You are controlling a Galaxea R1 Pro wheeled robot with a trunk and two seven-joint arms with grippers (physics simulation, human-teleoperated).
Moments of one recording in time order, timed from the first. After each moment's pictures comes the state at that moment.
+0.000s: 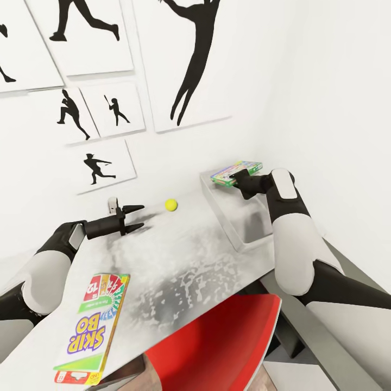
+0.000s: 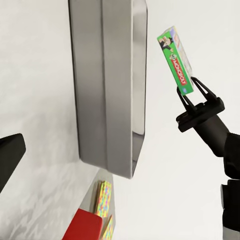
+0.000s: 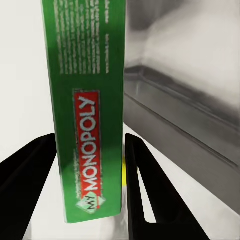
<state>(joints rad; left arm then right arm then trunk) -1.18 0.17 0.61 -0.38 -0.10 1.04 -1.15 -1.35 0.17 -0.45 -0.70 -0.91 0.68 -0.53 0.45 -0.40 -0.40</state>
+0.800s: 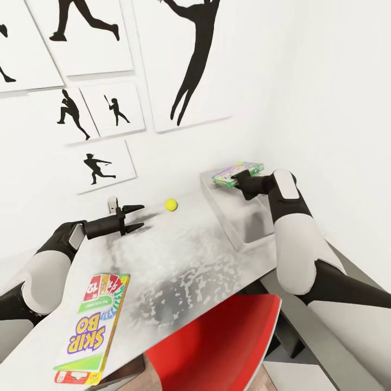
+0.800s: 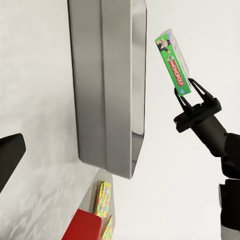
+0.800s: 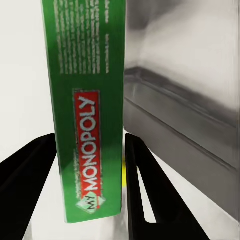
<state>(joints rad) -1.18 0.17 0.60 -0.38 -0.09 1.04 -1.15 -1.35 0.16 -0.46 -0.69 -0.92 0.68 -0.54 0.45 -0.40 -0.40</state>
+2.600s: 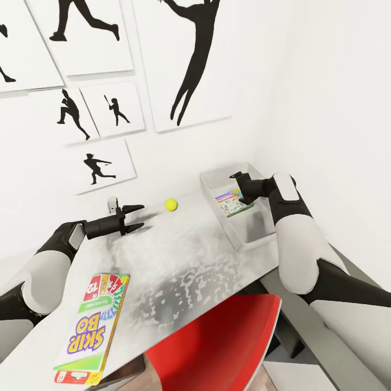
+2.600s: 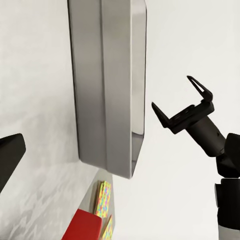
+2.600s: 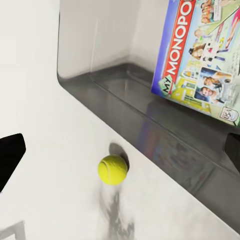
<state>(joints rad) -1.18 0.17 0.60 -0.38 -0.09 1.04 -1.15 -1.35 0.15 -0.46 -0.65 -0.92 0.68 -0.52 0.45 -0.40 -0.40</state>
